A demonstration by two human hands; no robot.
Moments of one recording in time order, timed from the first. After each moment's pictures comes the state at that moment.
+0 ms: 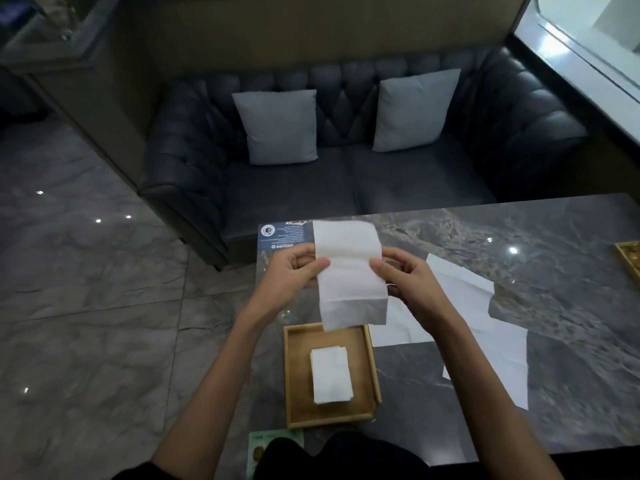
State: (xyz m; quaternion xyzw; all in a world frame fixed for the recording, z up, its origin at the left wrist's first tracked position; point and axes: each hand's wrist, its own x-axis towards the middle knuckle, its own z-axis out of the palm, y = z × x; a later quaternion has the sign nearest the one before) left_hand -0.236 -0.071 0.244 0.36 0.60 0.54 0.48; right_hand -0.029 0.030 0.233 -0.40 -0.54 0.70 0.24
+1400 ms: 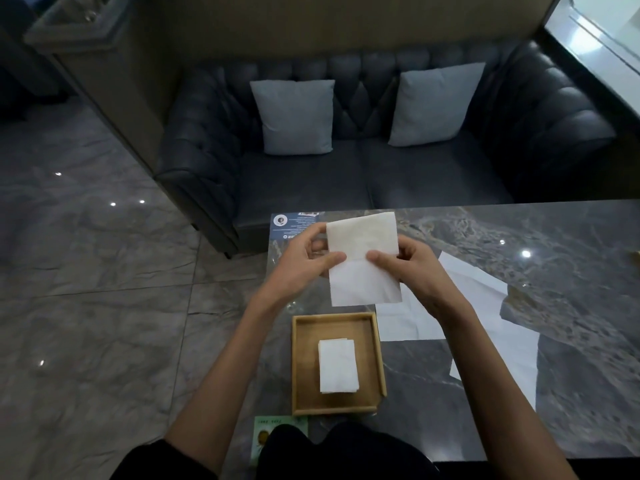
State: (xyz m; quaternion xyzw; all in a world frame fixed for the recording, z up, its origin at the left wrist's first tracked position) left_hand -0.237 -0.072 0.255 0.38 0.64 0.50 0.45; right_hand -0.048 0.033 0.240 -0.38 -0.60 0.66 0.22
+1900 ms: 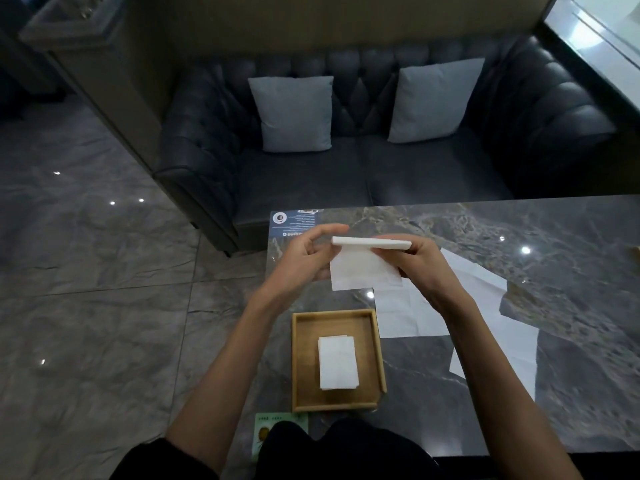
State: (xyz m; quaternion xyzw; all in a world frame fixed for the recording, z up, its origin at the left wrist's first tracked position) left_hand -0.233 -0.073 0.248 0.33 0.59 0.53 0.51; right_hand -0.043 0.035 0.248 -0.37 -0.65 0.62 0.23
